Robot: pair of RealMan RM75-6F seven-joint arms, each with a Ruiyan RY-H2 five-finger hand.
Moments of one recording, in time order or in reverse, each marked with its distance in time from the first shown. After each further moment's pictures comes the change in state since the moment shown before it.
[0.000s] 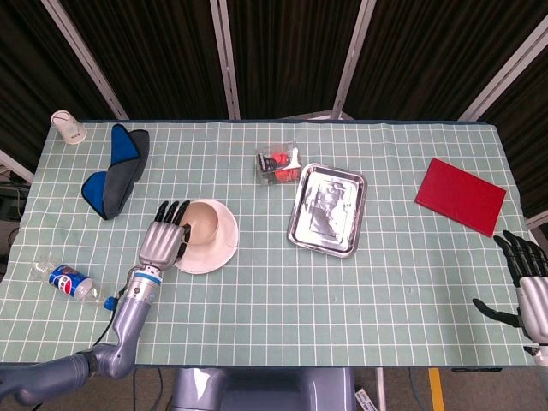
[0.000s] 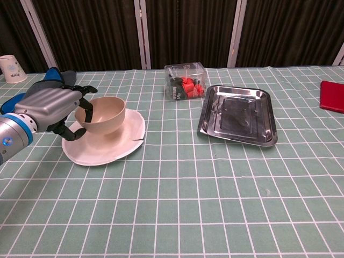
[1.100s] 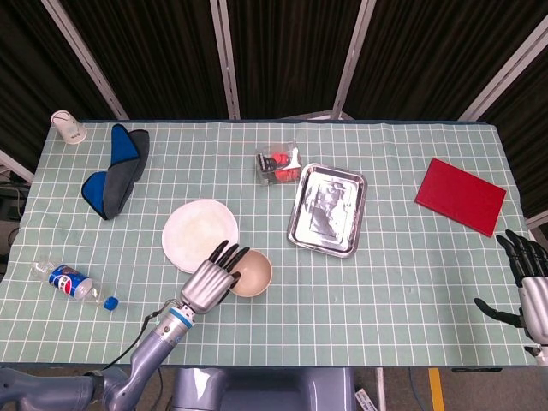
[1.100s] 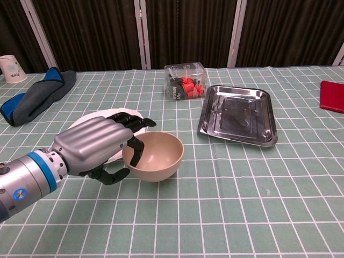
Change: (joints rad) left arm -0.014 -0.017 0.171 -0.197 0.207 -0.020 0.079; right arm -0.005 0.003 0.004 -0.001 0.000 0.010 0.005
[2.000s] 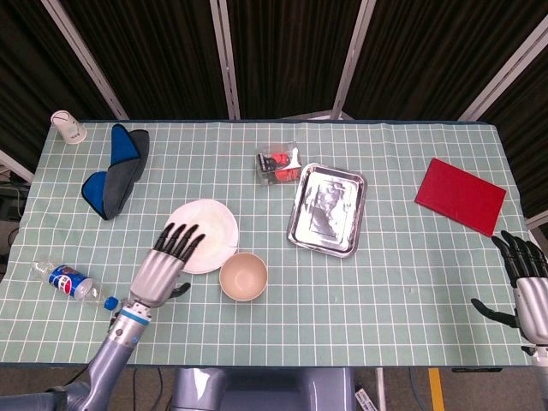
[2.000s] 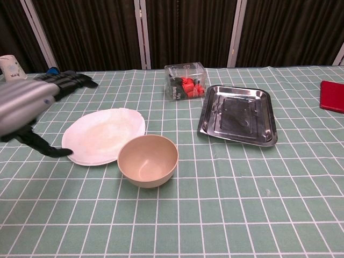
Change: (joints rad) left arm 0.152 0.192 0.007 -0.136 0.055 0.274 -0.105; right arm 0.002 -0.021 -0.001 0.007 -0.008 0.006 -0.048
